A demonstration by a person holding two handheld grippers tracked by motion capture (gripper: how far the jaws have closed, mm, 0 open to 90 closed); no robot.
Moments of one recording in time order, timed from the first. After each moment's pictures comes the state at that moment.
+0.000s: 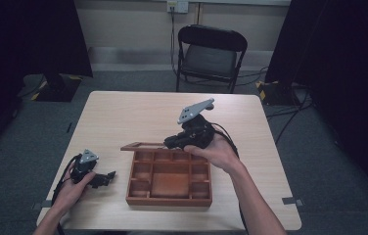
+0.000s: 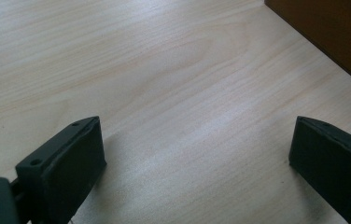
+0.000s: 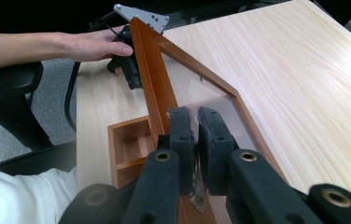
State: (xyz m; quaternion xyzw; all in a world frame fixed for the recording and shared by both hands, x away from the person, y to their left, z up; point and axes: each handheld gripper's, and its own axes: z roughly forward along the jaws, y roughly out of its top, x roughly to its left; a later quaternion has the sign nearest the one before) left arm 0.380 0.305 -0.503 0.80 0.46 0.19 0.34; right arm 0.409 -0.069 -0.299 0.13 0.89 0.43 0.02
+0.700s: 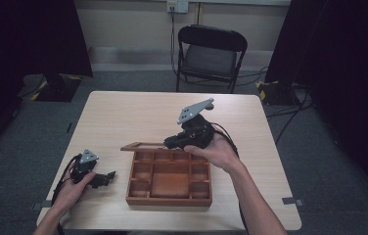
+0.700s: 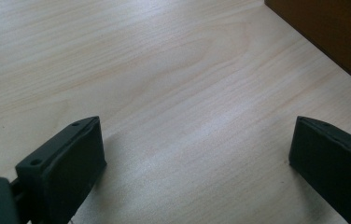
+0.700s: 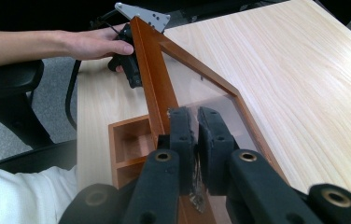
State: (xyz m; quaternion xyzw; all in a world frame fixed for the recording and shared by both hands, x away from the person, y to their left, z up) left arm 0.380 0.305 -0.503 0.80 0.46 0.19 0.34; right arm 0.409 -0.068 -0.299 0.13 0.89 0.43 0.02
